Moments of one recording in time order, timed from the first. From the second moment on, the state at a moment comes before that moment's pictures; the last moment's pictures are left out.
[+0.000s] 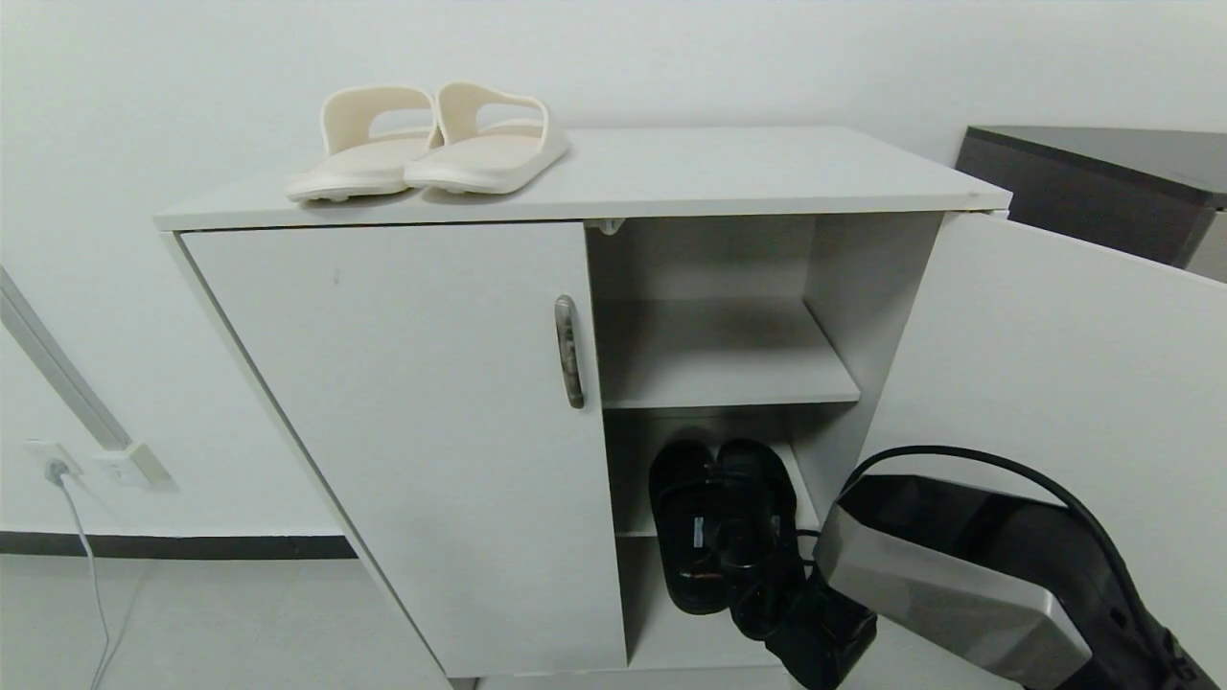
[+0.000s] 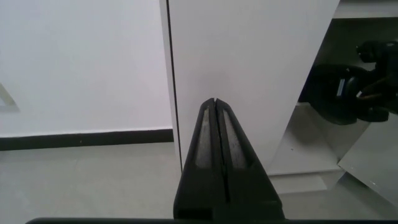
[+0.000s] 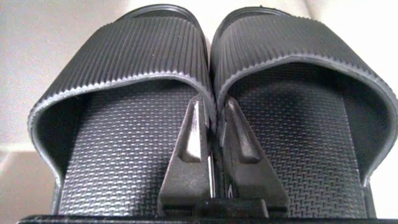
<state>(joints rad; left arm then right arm) 0.00 0.00 0.00 0.01 -0.01 0.00 0.71 2.59 -1.19 -1.14 -0.66 0.22</state>
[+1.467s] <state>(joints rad) 0.00 0.00 0.00 0.01 -0.01 0.00 0.62 2.75 -1.59 -0.99 -0.63 0.20</state>
